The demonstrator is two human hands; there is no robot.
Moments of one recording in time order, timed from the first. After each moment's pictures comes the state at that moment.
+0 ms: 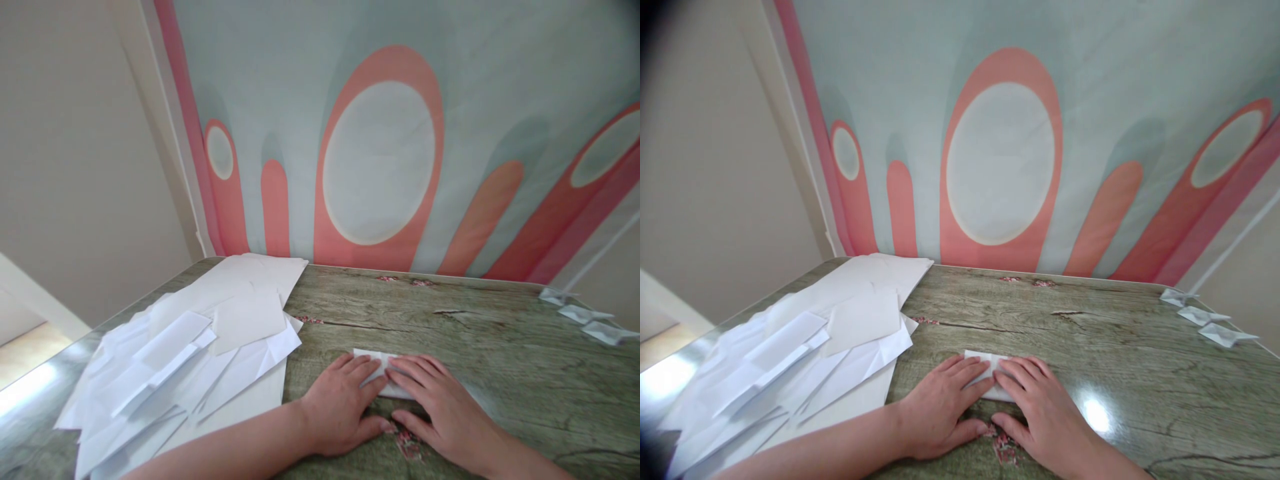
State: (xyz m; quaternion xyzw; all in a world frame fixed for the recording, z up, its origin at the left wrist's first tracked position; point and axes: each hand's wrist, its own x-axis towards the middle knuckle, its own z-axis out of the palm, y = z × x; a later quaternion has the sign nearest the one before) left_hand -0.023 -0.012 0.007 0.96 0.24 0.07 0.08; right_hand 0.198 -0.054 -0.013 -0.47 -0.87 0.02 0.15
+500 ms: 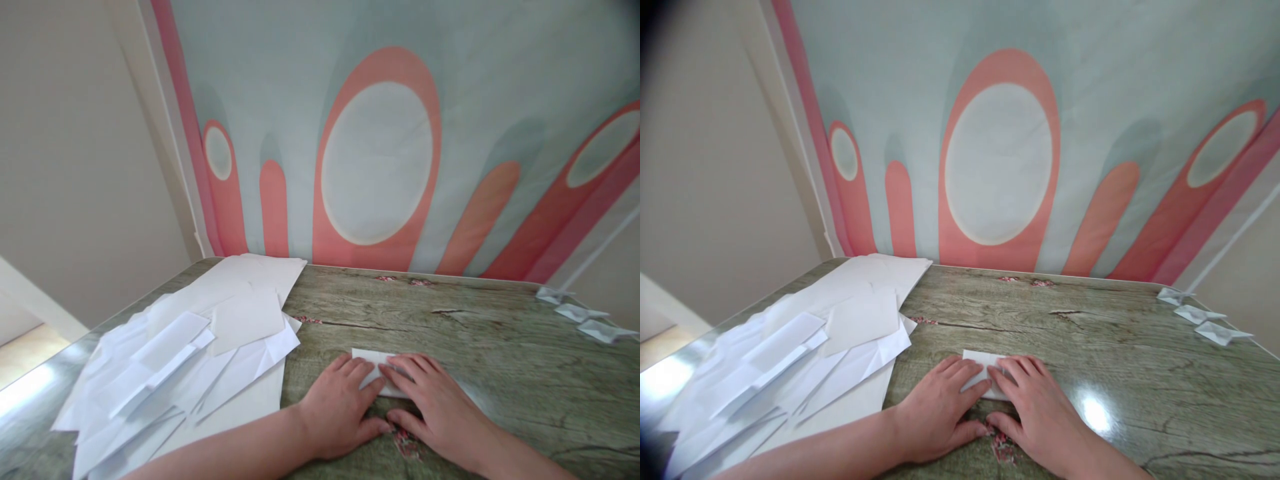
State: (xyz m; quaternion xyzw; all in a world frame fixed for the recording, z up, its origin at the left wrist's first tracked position) left_hand -0.019 -0.017 0.011 0.96 0.26 0.06 0.04; right_hand 0.188 -0.055 -0.004 -0.50 -0.85 0.06 0.12
